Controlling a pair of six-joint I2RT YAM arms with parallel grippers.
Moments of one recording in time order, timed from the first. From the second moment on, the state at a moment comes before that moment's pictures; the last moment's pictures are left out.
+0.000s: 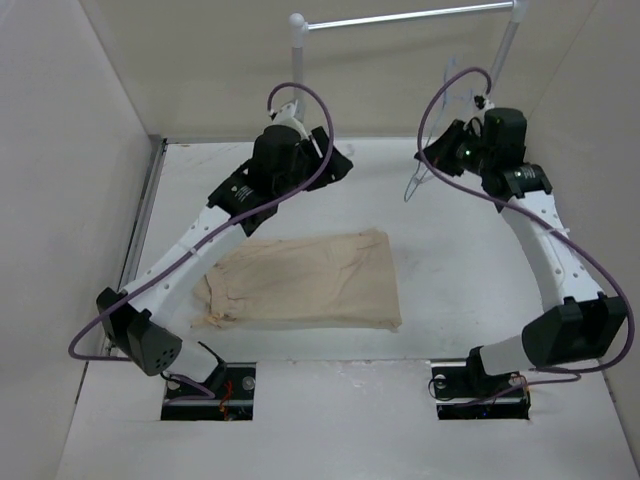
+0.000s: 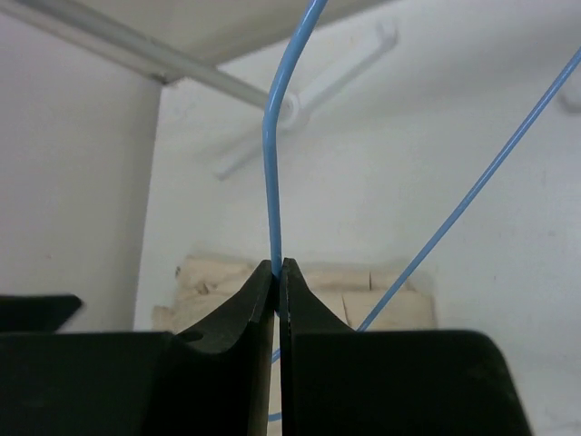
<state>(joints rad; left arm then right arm) -0.66 1.42 1.50 -0.43 -0.05 -0.77 0.13 1.45 1.54 -0.46 -0.35 0.61</state>
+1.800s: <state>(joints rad) -1.15 1.71 1.18 -0.17 -0.42 -1.02 0.33 0.87 0.56 -0.46 -0.23 0.77</state>
